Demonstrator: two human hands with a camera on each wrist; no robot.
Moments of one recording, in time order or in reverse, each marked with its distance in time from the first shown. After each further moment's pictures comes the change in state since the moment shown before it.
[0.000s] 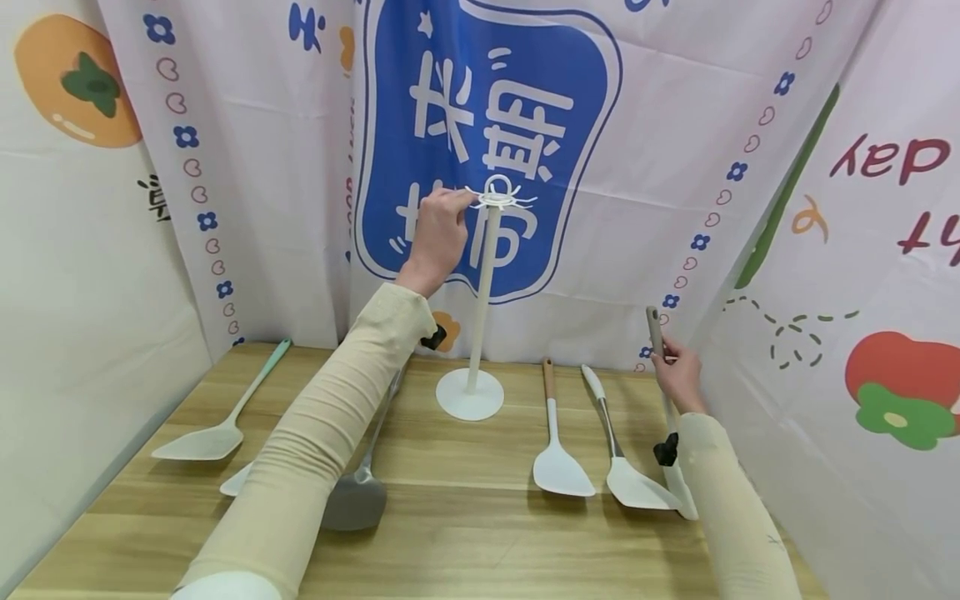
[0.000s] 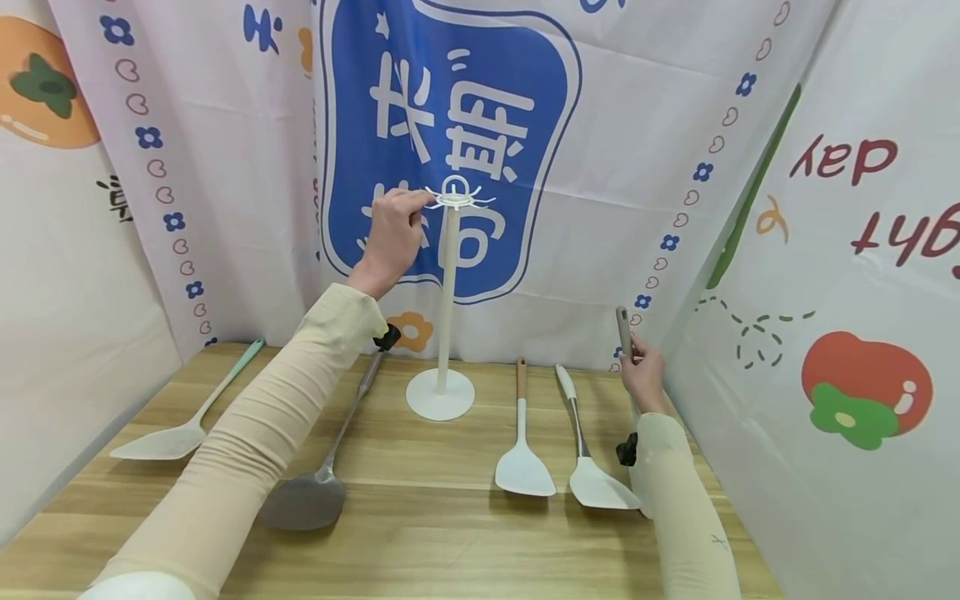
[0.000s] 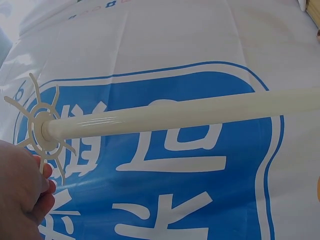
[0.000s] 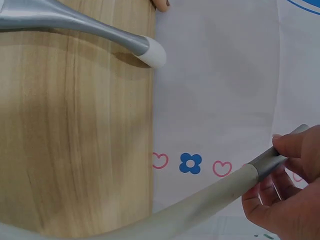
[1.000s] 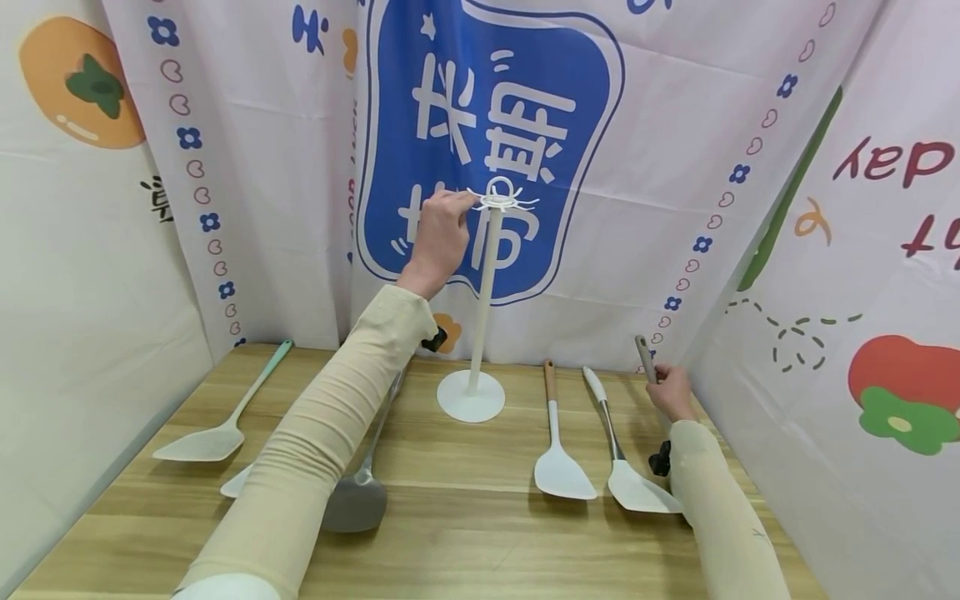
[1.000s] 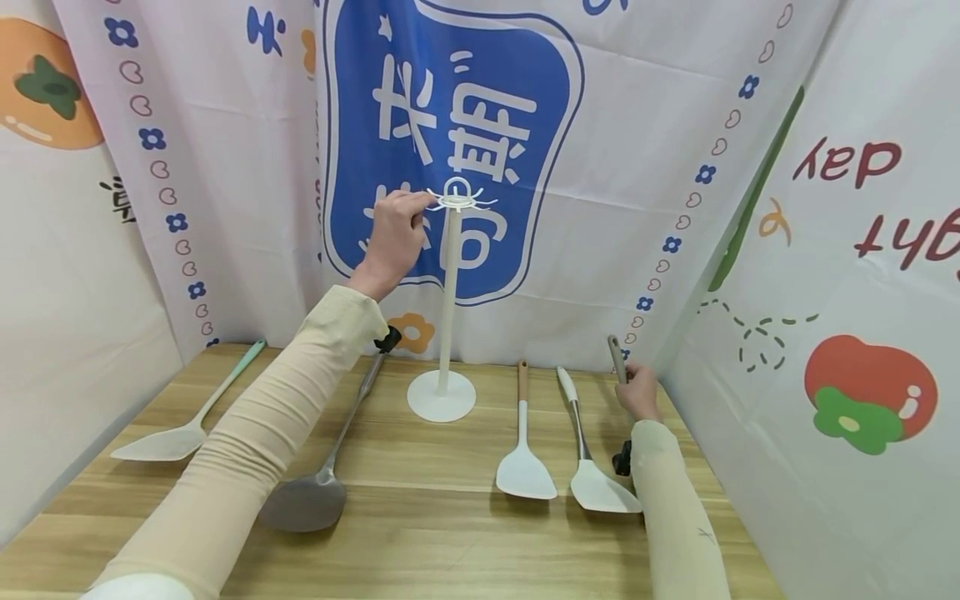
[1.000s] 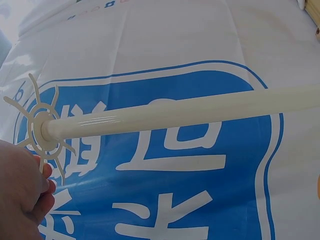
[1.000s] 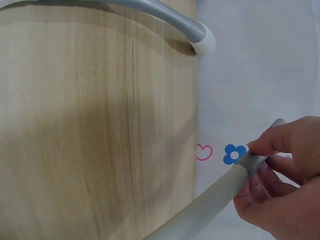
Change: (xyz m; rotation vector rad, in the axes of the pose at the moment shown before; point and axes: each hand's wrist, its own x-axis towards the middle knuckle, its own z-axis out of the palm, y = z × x) left_hand -0.001 0.001 -0.001 0.005 -0.003 0.005; right_hand -0.003 0.030 0.019 -0.112 -0.169 0.142
